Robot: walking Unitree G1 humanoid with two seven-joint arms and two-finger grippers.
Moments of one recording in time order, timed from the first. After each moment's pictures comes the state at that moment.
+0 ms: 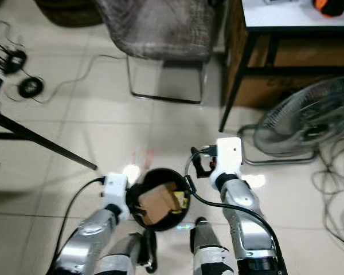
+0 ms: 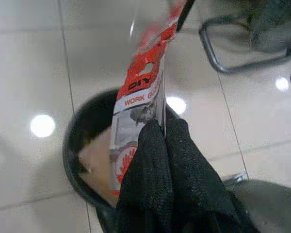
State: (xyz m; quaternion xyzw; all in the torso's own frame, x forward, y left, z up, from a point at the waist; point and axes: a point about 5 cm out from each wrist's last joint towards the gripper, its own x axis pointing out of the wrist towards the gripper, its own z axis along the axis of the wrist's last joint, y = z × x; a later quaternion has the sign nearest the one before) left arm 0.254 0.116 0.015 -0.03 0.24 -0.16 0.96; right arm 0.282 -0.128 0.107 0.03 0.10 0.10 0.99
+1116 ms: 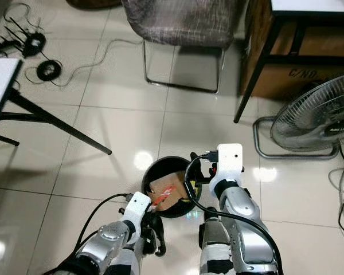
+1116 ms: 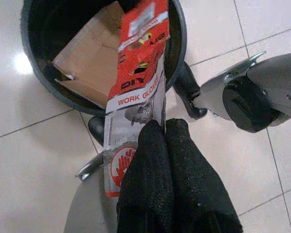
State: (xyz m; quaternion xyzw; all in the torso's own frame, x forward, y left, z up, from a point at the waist) left arm 0.245 0.095 -0.038 0.07 0.36 -0.25 0.90; right arm 0.265 -0.127 0.110 0.05 0.11 0.09 0.99
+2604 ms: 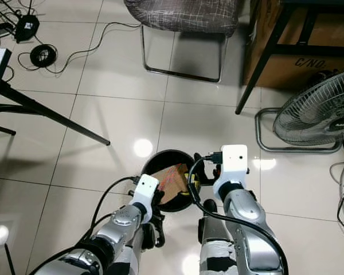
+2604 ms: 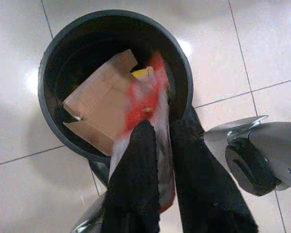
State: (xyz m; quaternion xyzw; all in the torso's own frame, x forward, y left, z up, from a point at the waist) left arm 0.275 0.067 -0.015 0.05 0.28 -0.22 0.93; right arm 0.257 -0.133 0.114 0.04 0.12 0.08 0.99
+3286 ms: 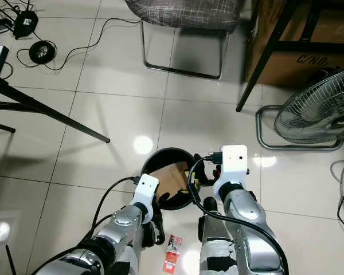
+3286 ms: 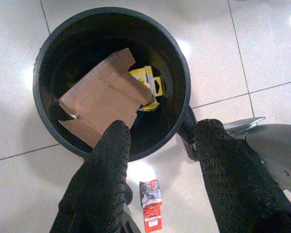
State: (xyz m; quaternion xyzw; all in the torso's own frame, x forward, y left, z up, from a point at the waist) left arm 0.276 0.064 -0.013 0.04 0.28 -0.21 0.94; right arm 0.256 -0.133 0.114 0.04 0.12 0.08 0.99
